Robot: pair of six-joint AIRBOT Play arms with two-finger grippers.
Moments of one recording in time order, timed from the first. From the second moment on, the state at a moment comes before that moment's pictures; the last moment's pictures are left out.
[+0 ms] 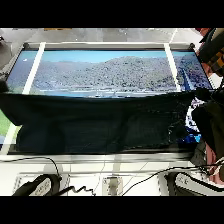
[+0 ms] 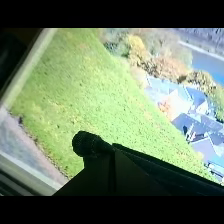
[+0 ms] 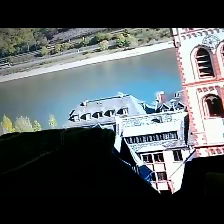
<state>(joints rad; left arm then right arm) 0.25 -1.12 1.34 1.94 -1.15 -1.72 -0.52 -1.28 1.19 -1.13 0.94 1.13</state>
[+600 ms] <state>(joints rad) 0.23 -1.68 1.31 1.90 -0.43 -1.71 -0.52 -1.39 1.19 -1.06 0.79 1.13</state>
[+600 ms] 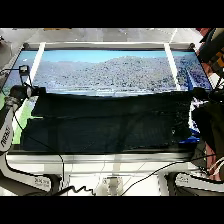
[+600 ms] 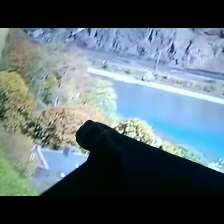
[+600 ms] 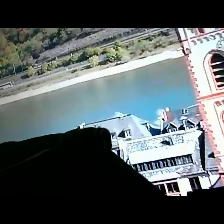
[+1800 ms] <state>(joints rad) 0.31 -1.28 1.31 1.83 -0.89 -1.72 -0.47 -1.26 1.21 -1.31 1.18 1.18</state>
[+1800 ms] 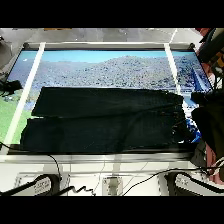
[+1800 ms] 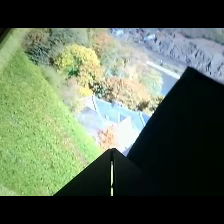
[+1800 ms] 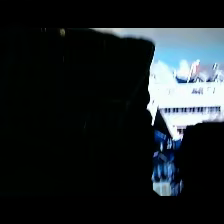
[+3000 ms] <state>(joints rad) 0.40 -1.24 1.30 1.39 -1.08 -1.38 -0.82 -1.00 0.52 -1.14 1.00 1.50</state>
